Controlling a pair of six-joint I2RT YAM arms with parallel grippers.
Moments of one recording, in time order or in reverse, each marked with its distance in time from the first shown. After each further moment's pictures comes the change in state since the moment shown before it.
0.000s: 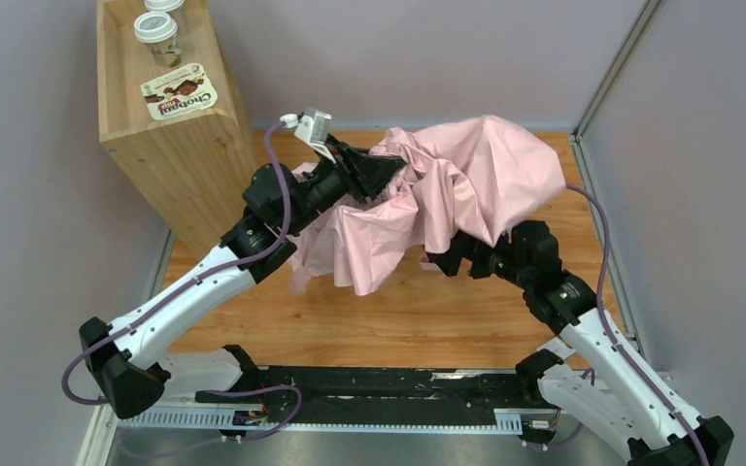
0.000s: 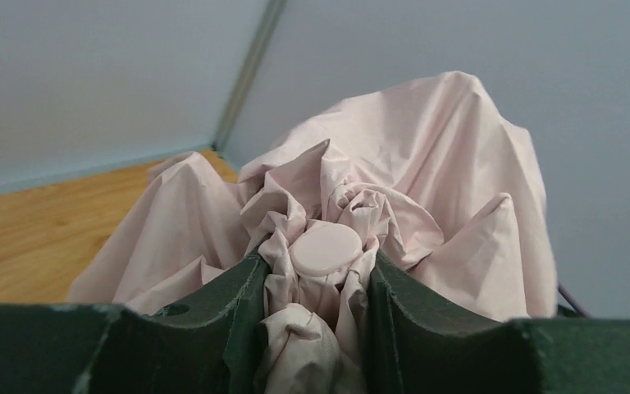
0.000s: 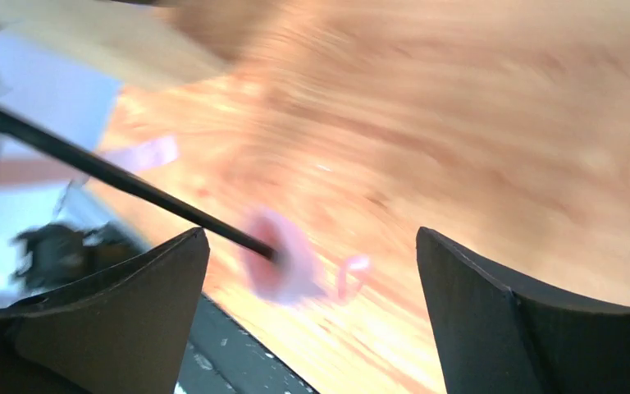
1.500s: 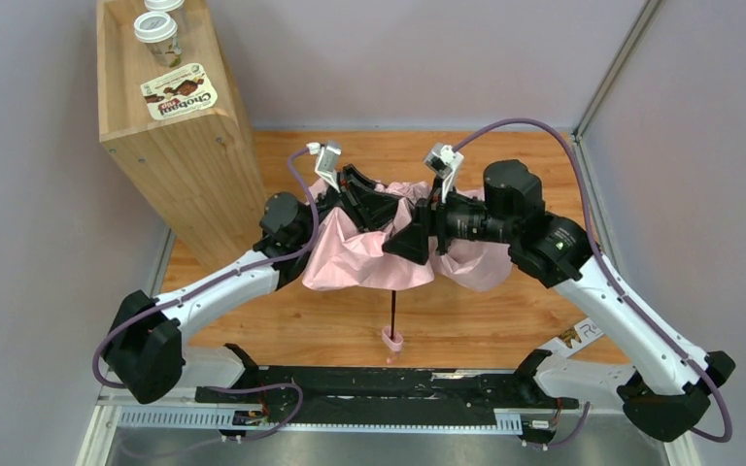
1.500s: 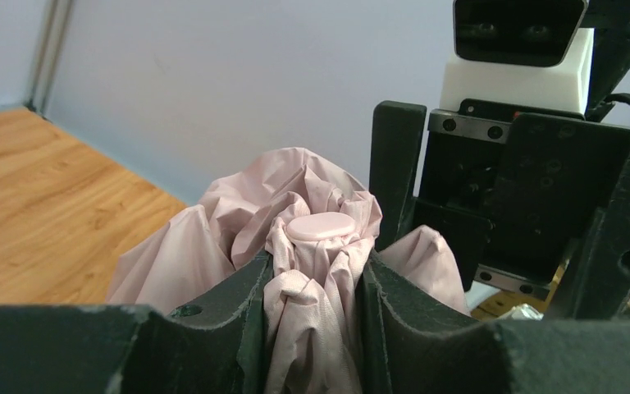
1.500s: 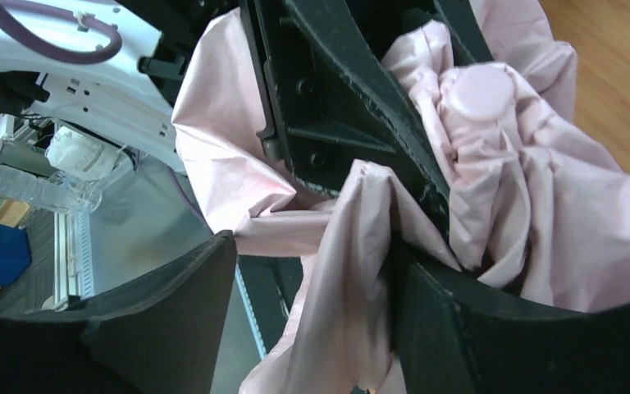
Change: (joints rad) left arm 0.088 0.072 -0.335 0.576 0.332 -0.232; right arm 0.249 0.330 0.594 -0.218 -0.190 -0.168
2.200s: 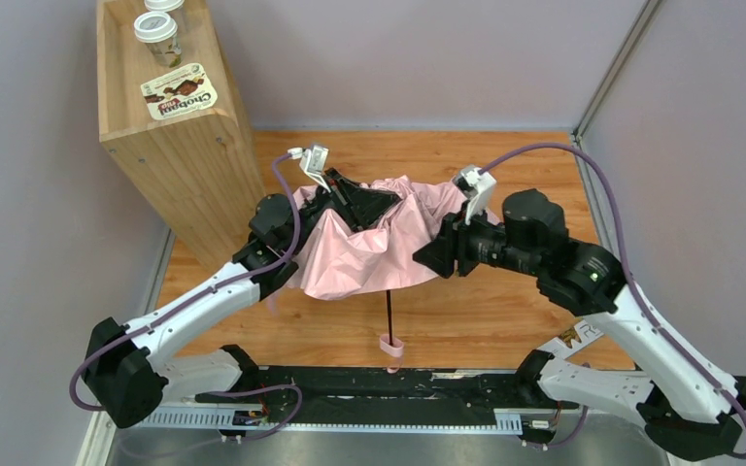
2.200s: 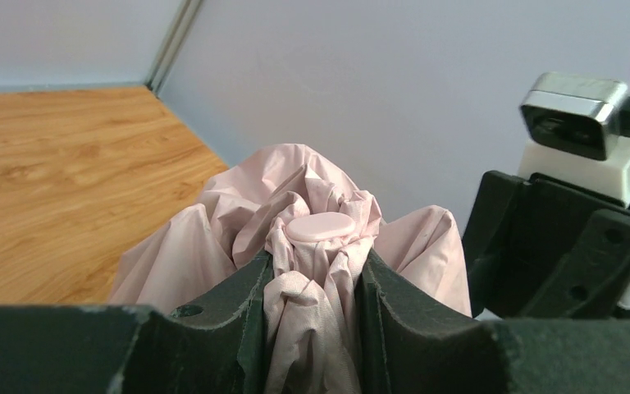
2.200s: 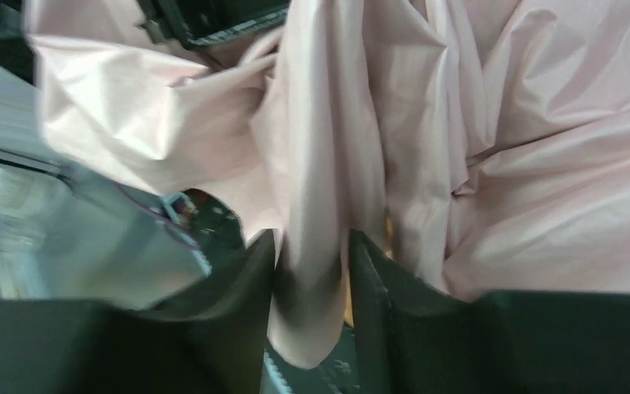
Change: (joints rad) left arm -0.020 -0.145 -0.011 -0.299 -0.219 0.055; right arm 0.082 -0.204 -0.062 -0.220 0.293 0.072
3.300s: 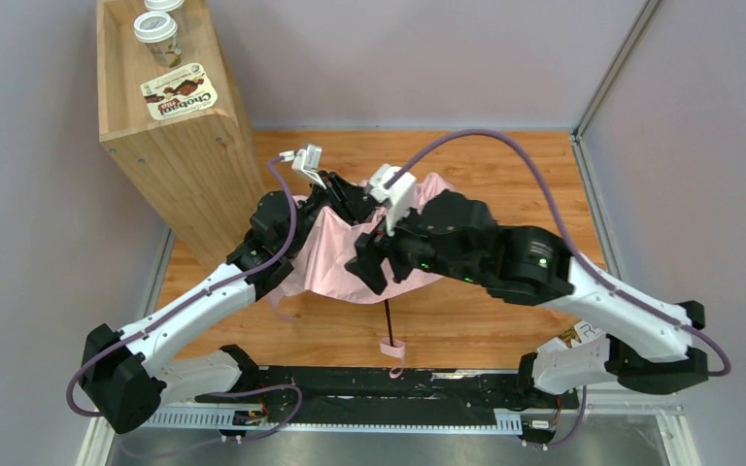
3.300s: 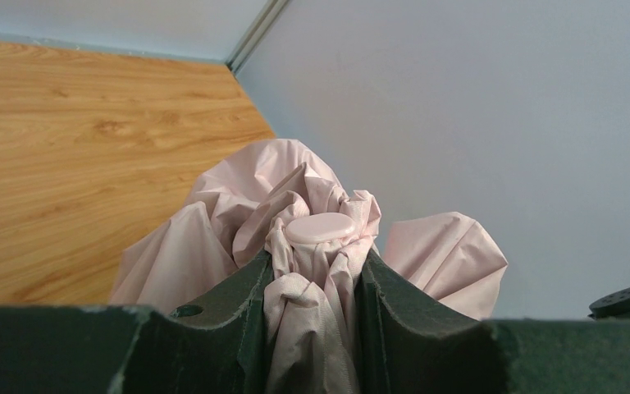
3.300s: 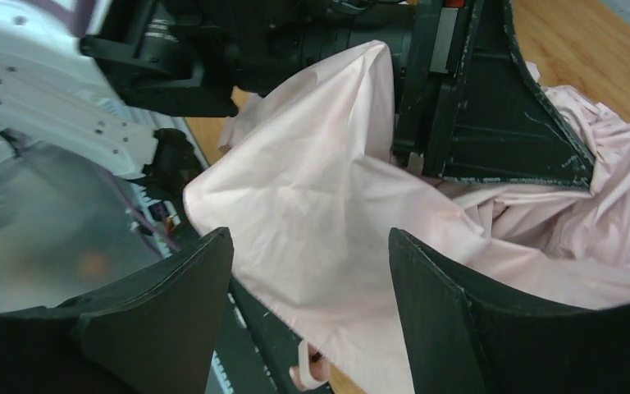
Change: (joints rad) left arm 0.024 -0.031 0.005 -0.179 -0.152 -0.009; right arm 0.419 0.328 0.422 -0.078 0.367 -0.164
